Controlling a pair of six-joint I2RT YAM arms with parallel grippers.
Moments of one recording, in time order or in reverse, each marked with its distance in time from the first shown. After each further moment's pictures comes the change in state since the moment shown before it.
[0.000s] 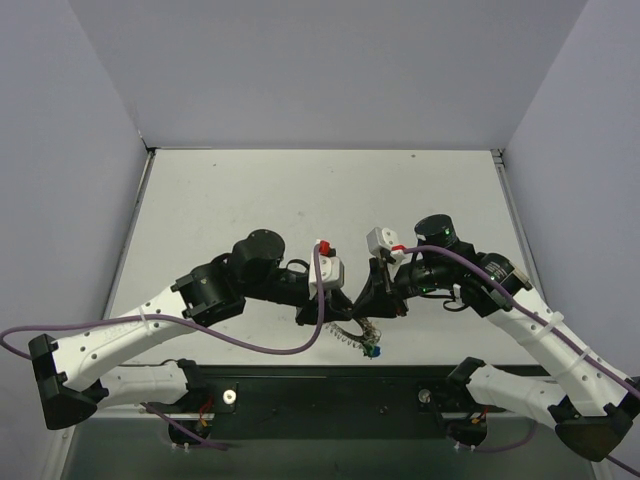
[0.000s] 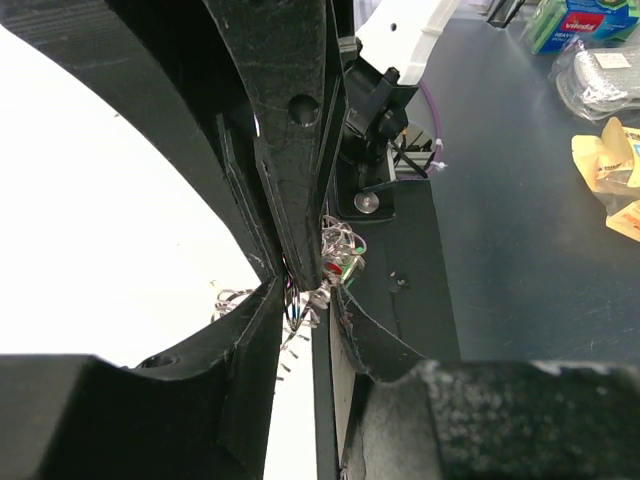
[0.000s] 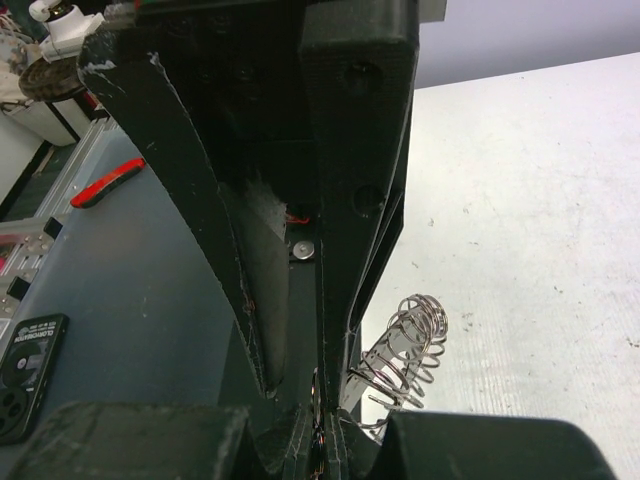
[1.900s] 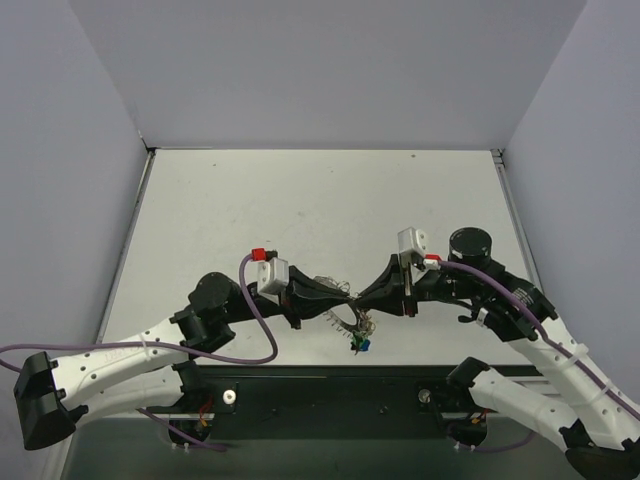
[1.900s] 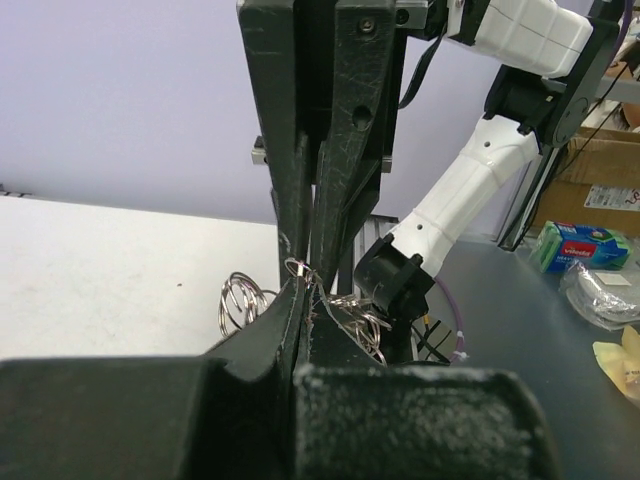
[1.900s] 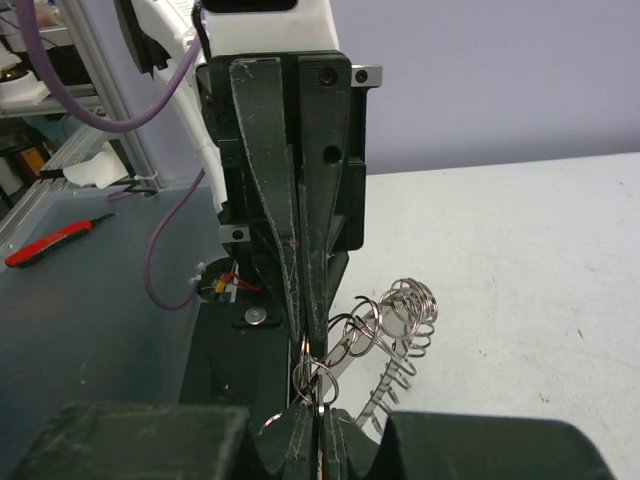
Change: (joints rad) left arm -0.003 -0.208 -0.479 0.892 -0.160 -0.315; right arm -0.035 -0.187 -0.102 0.233 0.070 0.119
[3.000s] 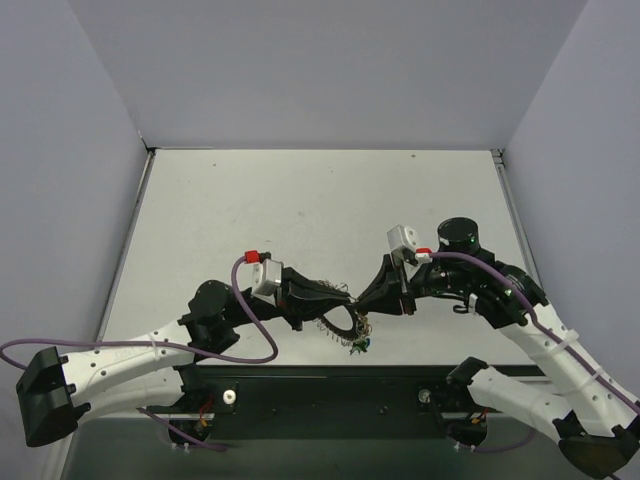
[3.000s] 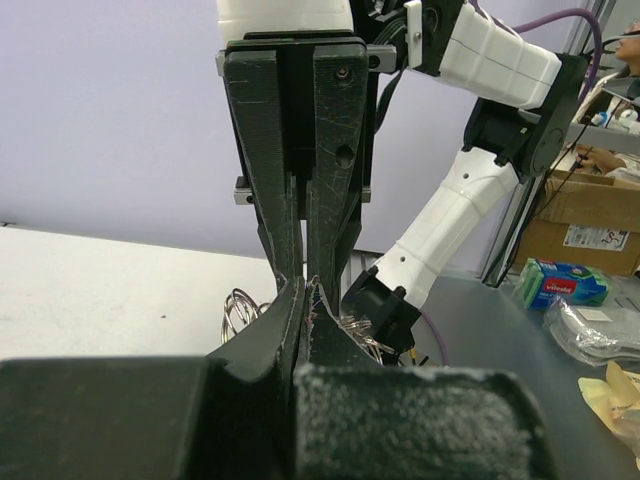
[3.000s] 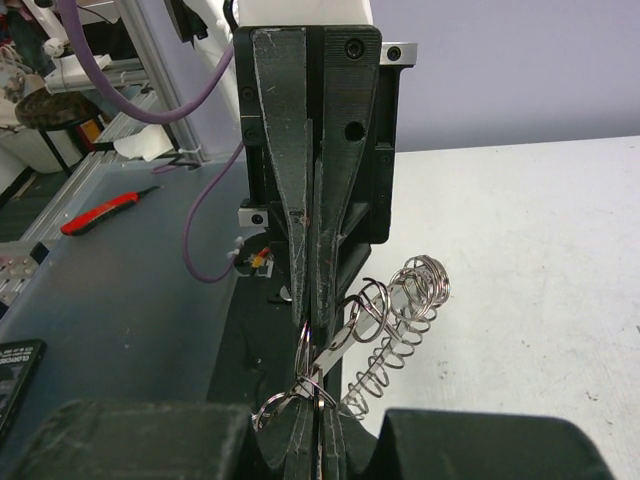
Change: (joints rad) left arm -0.003 0.027 -0.072 0.214 -0.018 -0.077; right arm -0.021 0.093 0.047 -0.091 -0.144 -0.080
